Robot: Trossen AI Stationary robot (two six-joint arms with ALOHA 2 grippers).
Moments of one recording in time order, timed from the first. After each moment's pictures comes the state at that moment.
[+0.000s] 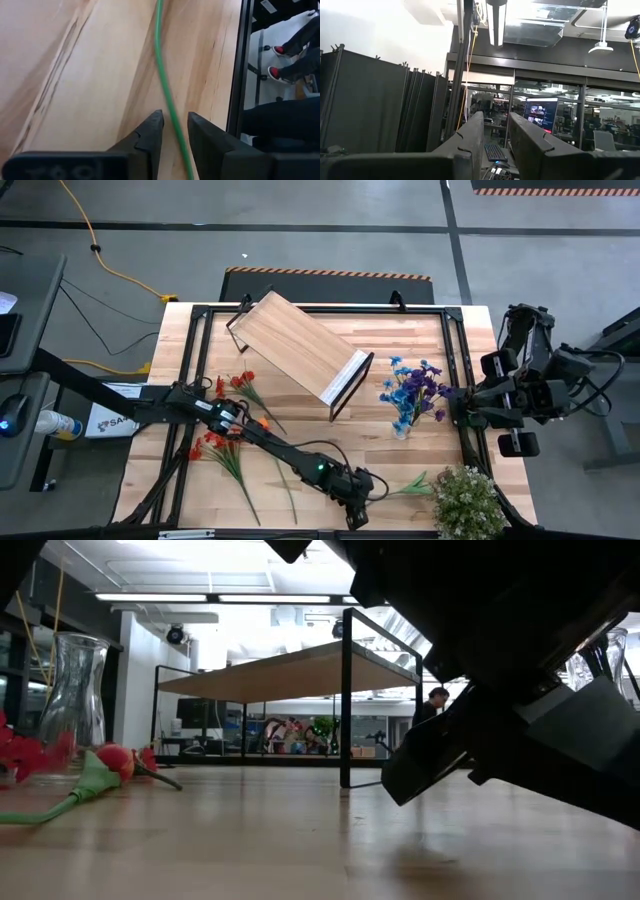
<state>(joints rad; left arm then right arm) -0.47 2.50 1.97 -0.32 0.03 -0.87 1.18 0.78 0.87 0.67 0.86 -0.74</state>
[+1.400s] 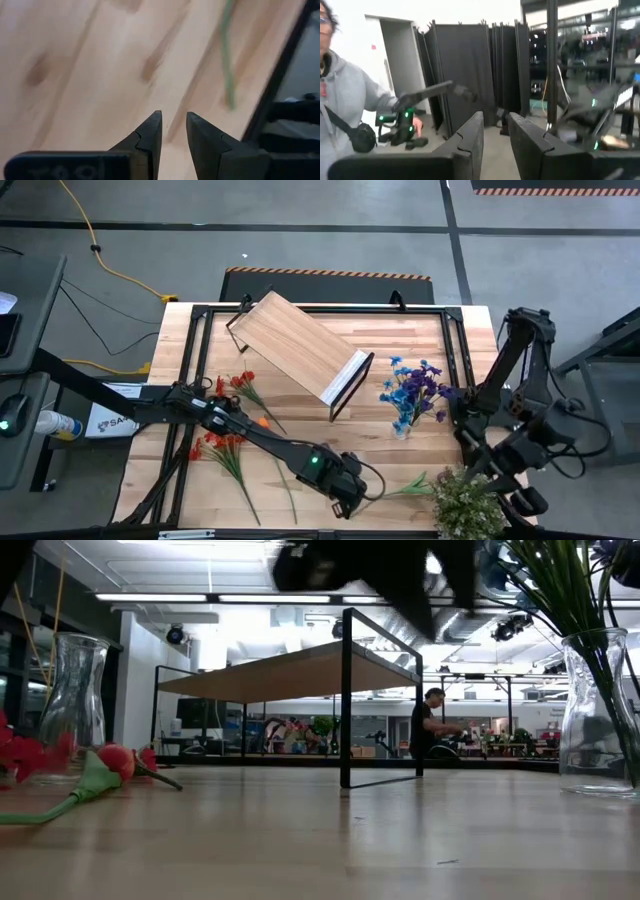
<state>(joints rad) -0.48 2.40 2.35 -1.16 -0.14 -0.91 1.25 0.95 0.87 0.31 0.66 0.00</state>
